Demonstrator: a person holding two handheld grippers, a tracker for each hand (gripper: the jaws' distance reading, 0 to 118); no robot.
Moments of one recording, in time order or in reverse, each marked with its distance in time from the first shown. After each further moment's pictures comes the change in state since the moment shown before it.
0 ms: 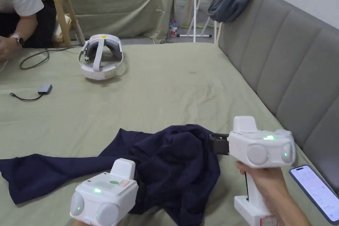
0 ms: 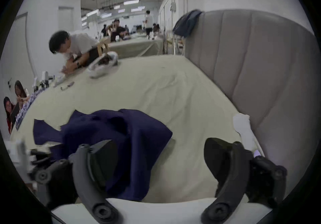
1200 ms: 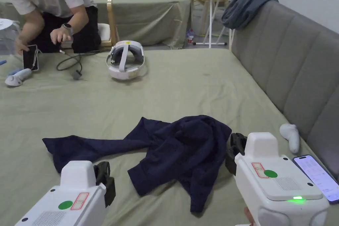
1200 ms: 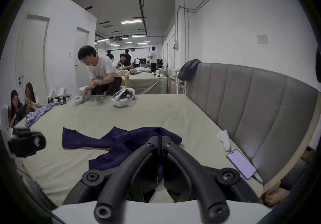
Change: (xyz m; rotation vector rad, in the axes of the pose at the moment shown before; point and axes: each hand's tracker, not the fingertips) left arm 0.007 -0.065 0.234 0.314 0.276 0.227; right arm -0.090 -0.113 0.230 0.430 -0.001 0.010
